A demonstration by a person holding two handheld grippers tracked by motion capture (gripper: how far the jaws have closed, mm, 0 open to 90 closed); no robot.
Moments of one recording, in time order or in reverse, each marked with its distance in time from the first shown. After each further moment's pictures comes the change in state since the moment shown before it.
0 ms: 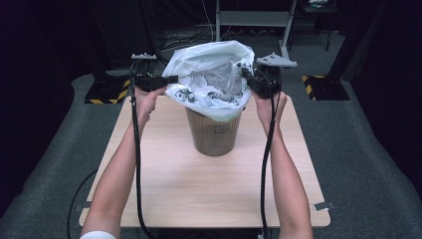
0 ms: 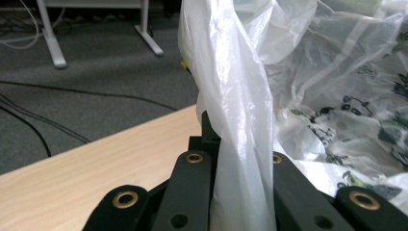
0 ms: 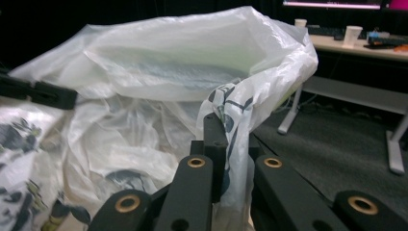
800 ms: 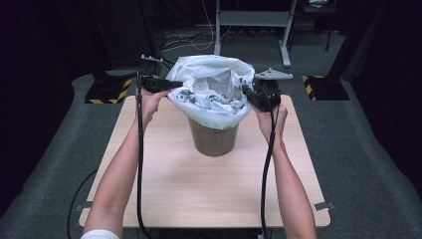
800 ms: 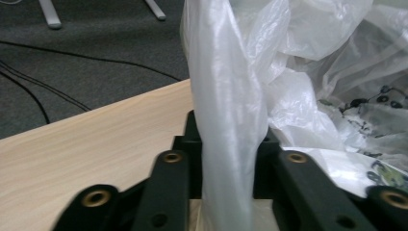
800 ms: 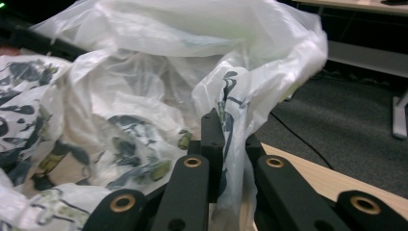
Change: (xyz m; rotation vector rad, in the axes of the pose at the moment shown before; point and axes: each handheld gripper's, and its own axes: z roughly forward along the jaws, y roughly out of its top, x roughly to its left) left arm 0.015 -0.006 0.028 0.113 0.000 -0.067; right arm 0.002 -0.034 -0.003 0.137 0.009 0.002
